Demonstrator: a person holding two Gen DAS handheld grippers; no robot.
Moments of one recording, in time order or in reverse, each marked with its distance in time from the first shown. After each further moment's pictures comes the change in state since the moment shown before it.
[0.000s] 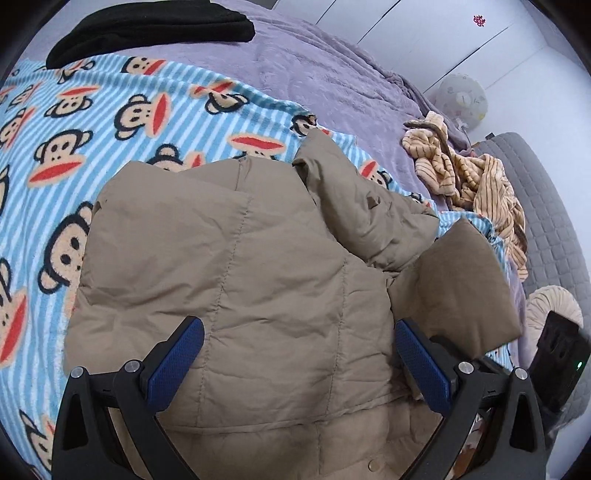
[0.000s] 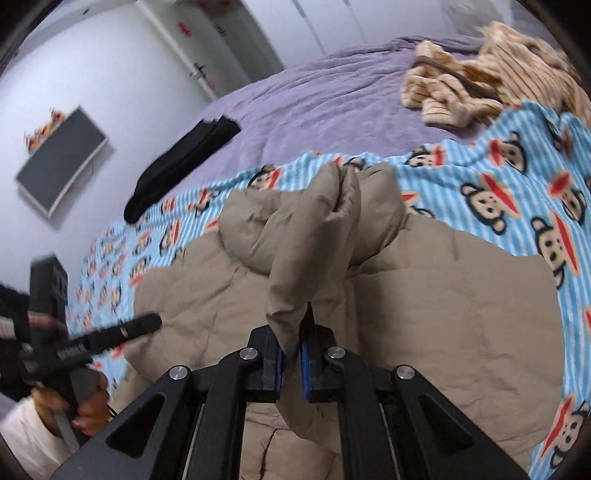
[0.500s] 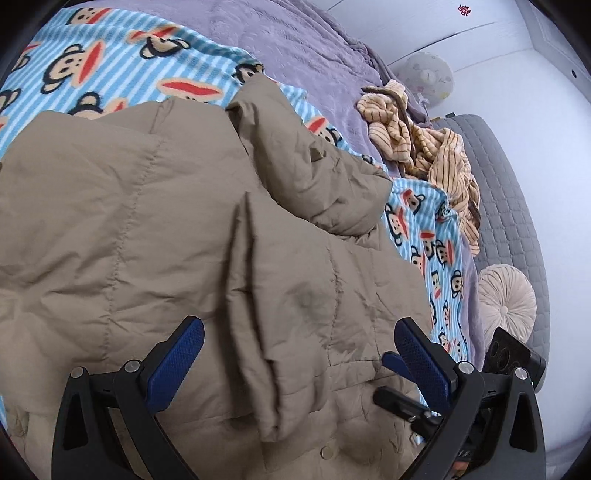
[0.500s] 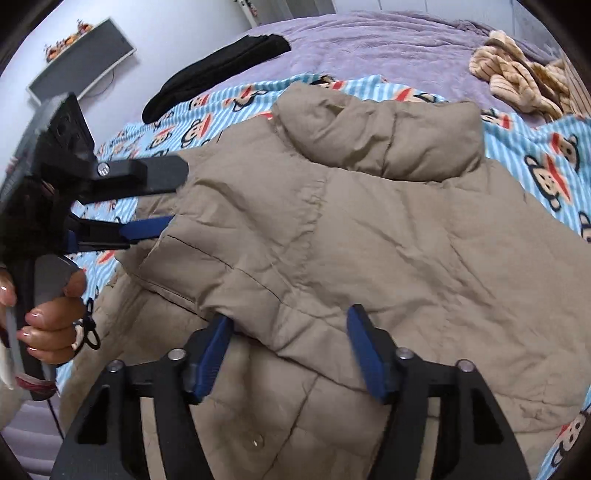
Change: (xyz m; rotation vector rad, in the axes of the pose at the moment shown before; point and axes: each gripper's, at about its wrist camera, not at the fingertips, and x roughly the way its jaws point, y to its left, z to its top) left arm 0.041 -0.025 -0.006 0.011 0.162 -0.217; right arm 0.008 0.009 -0.053 -0.038 0.178 0.049
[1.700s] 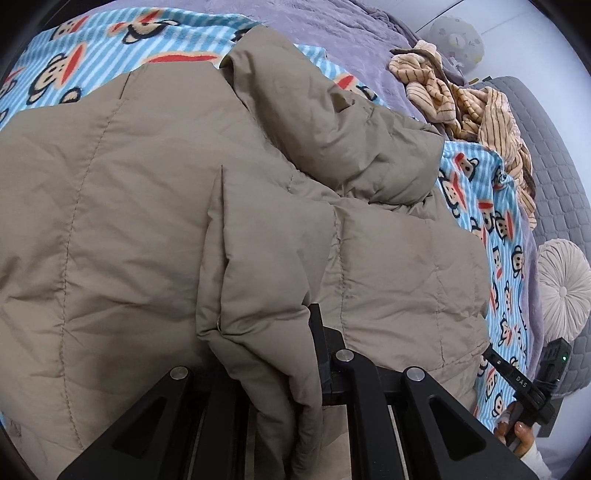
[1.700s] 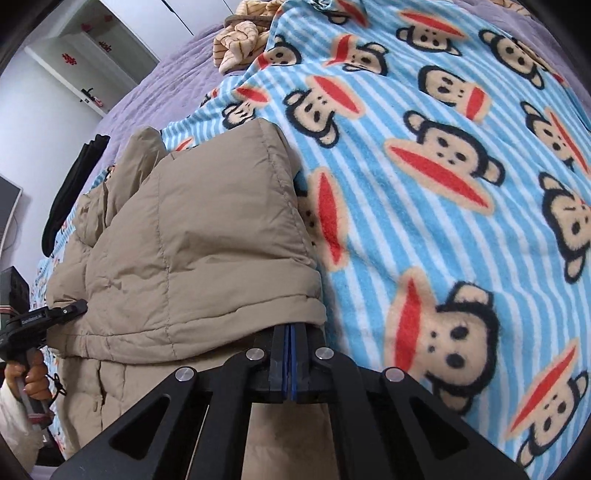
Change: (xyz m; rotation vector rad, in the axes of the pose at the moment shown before) left arm 0.049 -0.010 -0.008 0.044 0.056 0.232; right arm -0.096 -0.212 -0.086 0.499 -0.103 -0.222
